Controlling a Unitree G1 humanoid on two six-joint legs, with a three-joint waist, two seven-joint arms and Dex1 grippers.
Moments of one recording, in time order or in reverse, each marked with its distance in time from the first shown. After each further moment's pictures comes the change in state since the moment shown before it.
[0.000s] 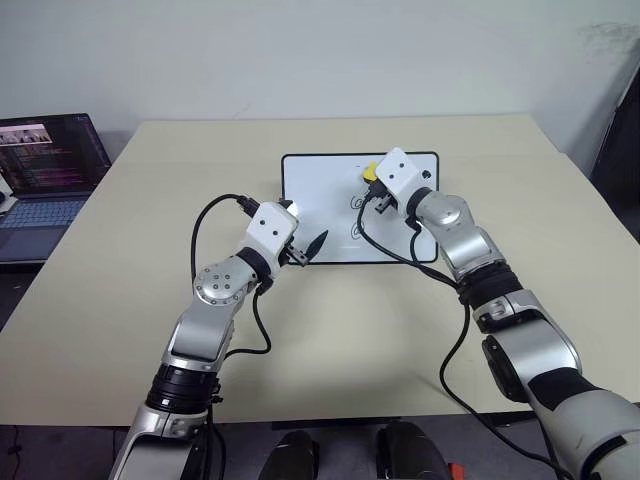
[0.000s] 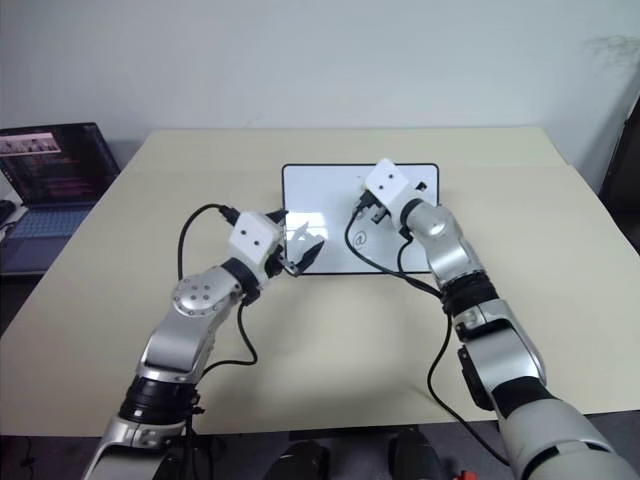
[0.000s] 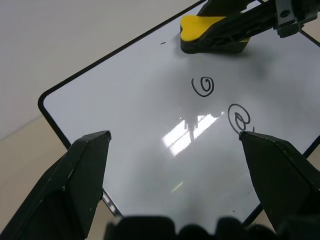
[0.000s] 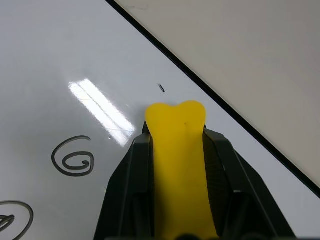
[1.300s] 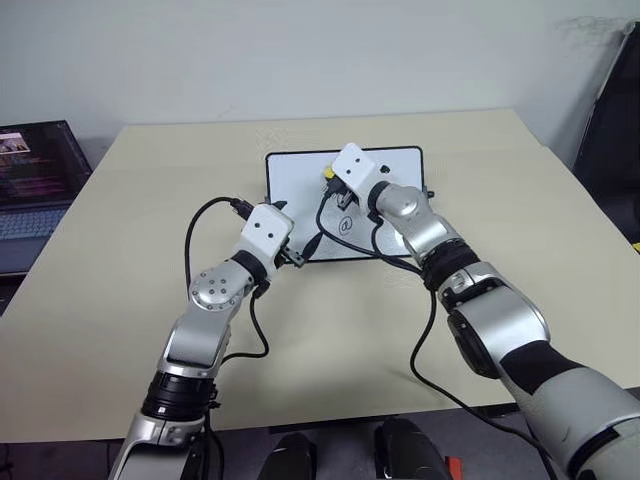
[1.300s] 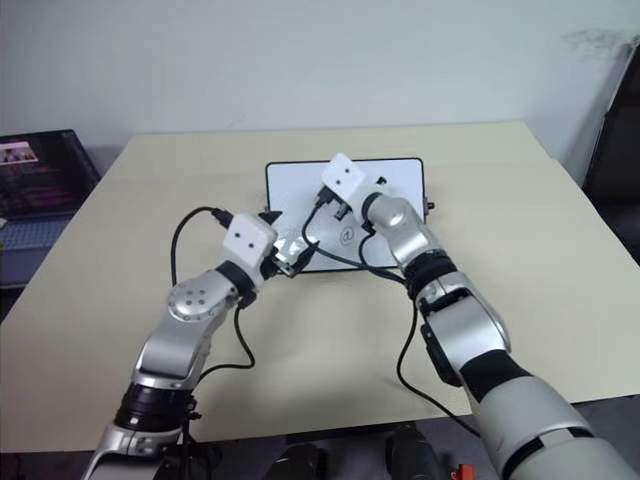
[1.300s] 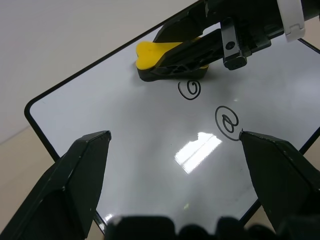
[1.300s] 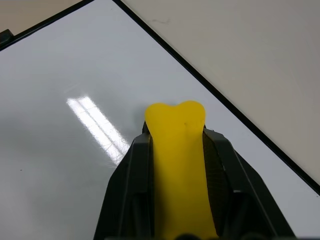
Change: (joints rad) left arm 0.031 0.003 0.011 -0.045 0.001 0.010 0.026; right arm -0.215 0.136 0.012 0.386 -0.024 -0.172 -0.044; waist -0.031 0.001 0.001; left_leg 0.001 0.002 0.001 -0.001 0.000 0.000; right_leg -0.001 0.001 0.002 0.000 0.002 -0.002
